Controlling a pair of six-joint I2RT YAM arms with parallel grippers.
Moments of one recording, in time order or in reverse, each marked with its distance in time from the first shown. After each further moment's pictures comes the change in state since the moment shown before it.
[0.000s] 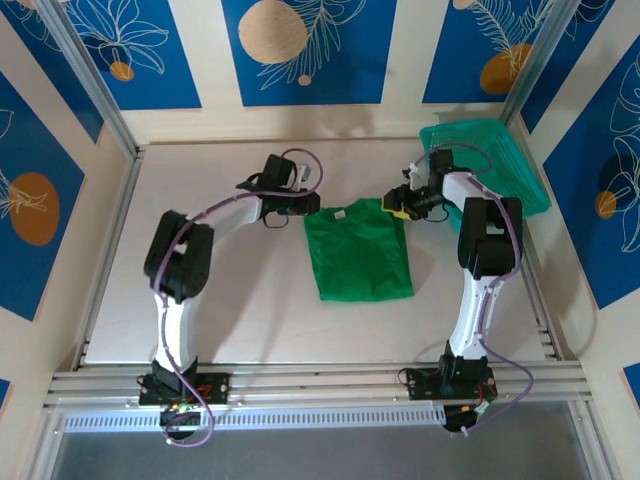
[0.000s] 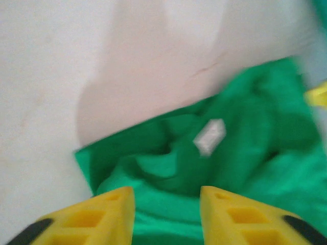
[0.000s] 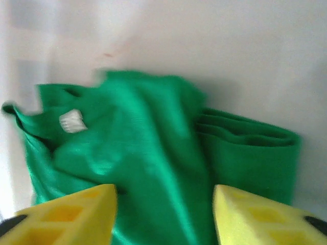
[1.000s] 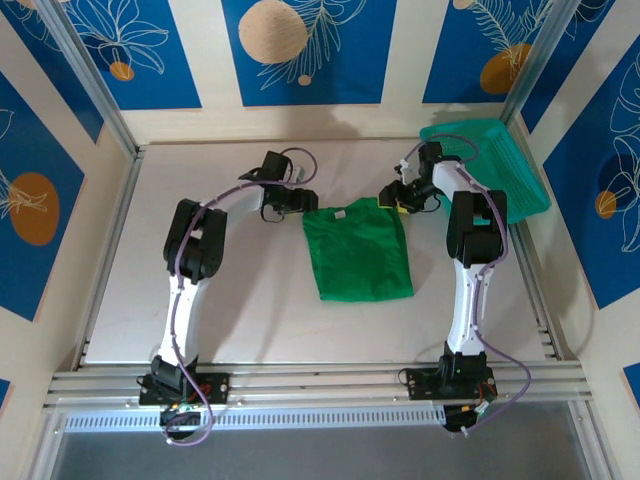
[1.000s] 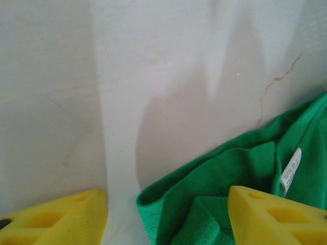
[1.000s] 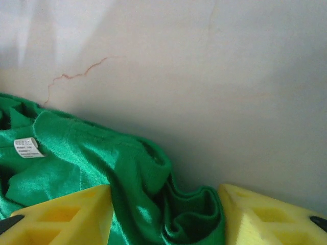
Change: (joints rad) left arm 0.060 0.206 0.216 -0.127 0.100 0.011; right arm 0.047 0.176 0.270 -0.185 0.074 -0.100
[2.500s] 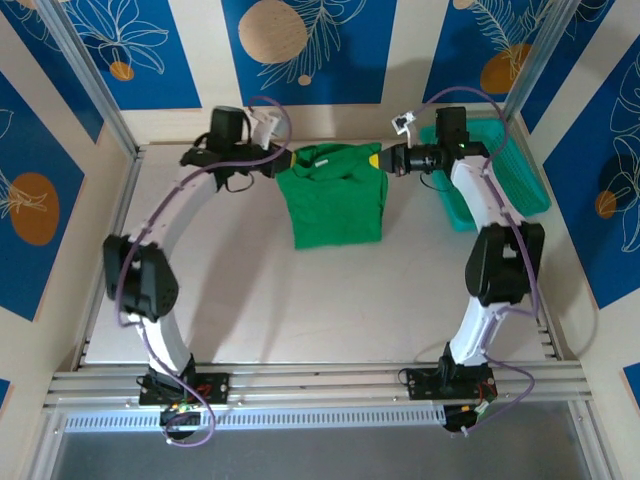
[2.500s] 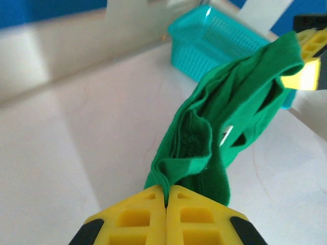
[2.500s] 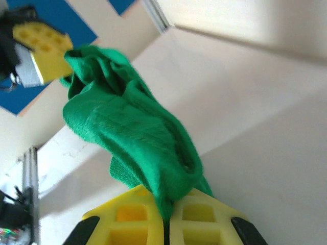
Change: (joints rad) left arm 0.078 -0.608 -0.093 -0.035 0.190 0.413; right arm 0.059 -0.550 -0.199 0.314 -0.419 -0.181
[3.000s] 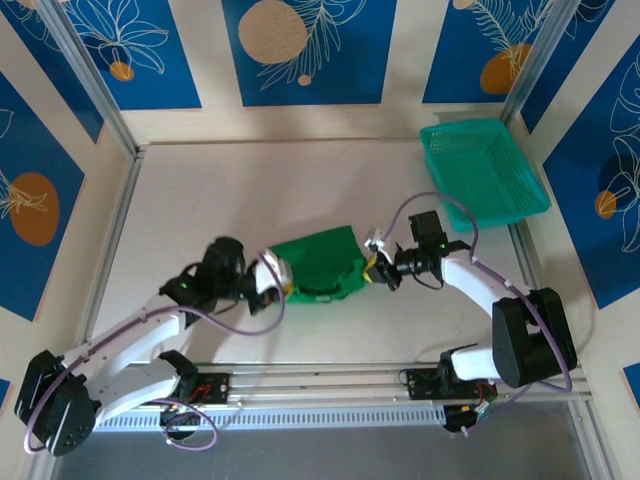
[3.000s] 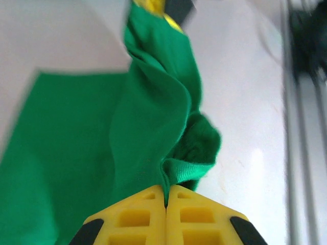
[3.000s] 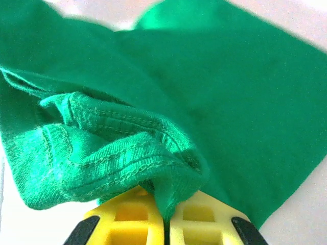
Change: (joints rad) left arm -0.338 -0.720 -1.105 0.181 -0.061 0.352; right arm 0.171 -0.412 -0.931 0.155 0.208 -0.466
